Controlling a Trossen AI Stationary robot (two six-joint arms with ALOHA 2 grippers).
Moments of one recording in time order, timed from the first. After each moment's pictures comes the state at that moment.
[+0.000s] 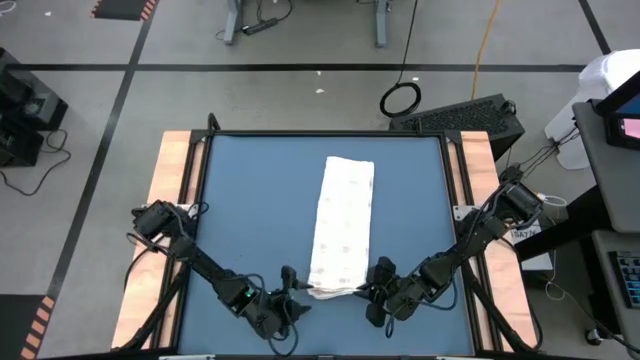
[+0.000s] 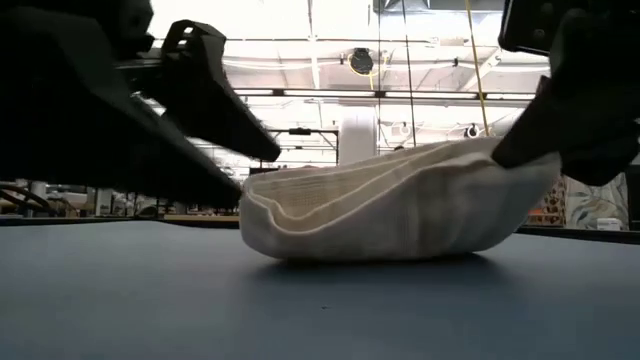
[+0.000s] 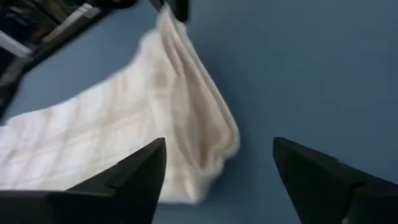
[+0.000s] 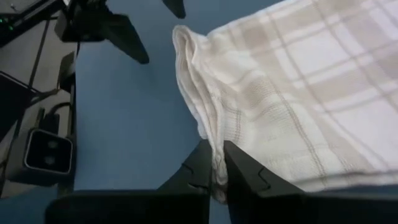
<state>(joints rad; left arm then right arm) -0.71 1.95 1.01 0.19 -0.70 -0.02 0.70 1.70 0.80 0.13 0.52 1.01</state>
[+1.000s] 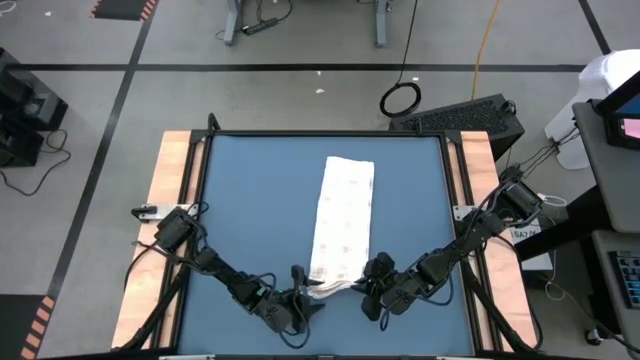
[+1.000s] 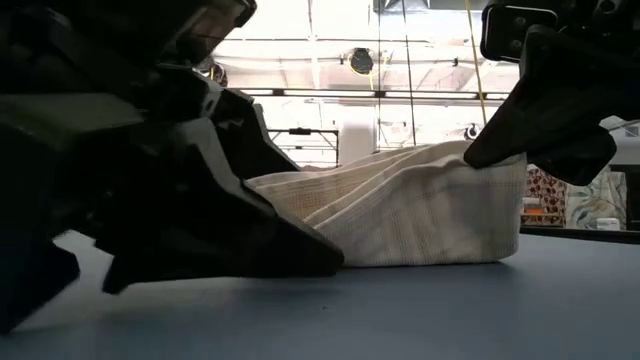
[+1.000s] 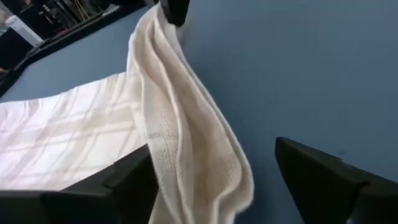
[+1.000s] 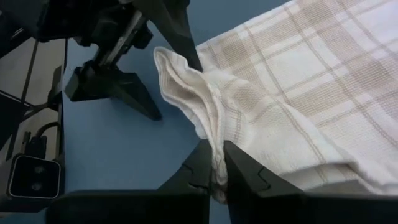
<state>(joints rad) -0.66 2.13 1.01 0.54 -0.74 -0.01 0.65 1.70 0.81 0.11 0.52 1.04</state>
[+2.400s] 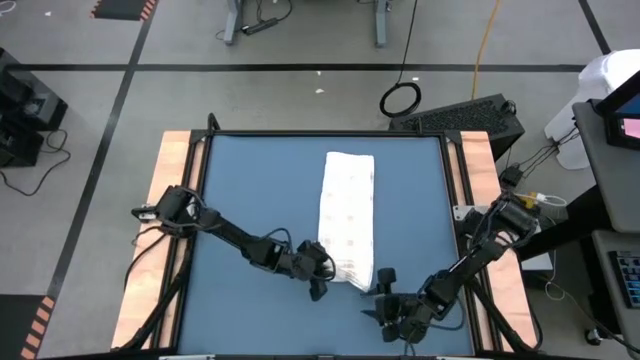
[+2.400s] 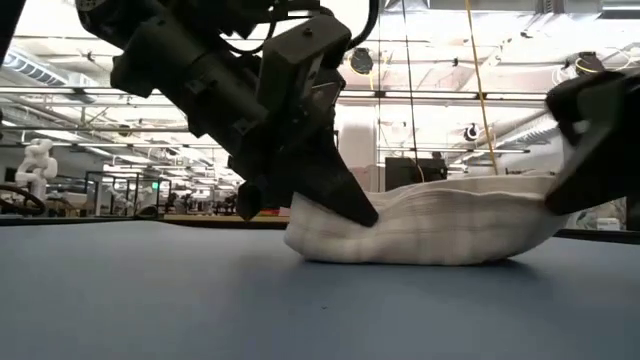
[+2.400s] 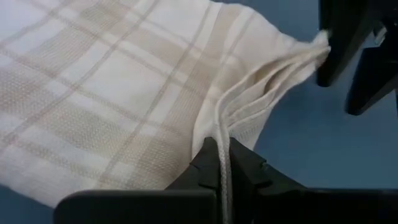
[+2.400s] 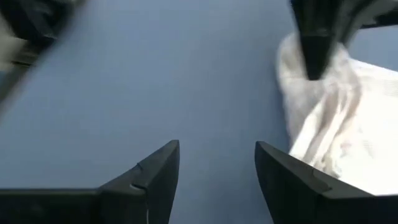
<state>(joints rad) -0.35 1.98 1.01 0.30 -0.21 -0.73 0.85 1.84 0.81 0.20 0.70 0.46</state>
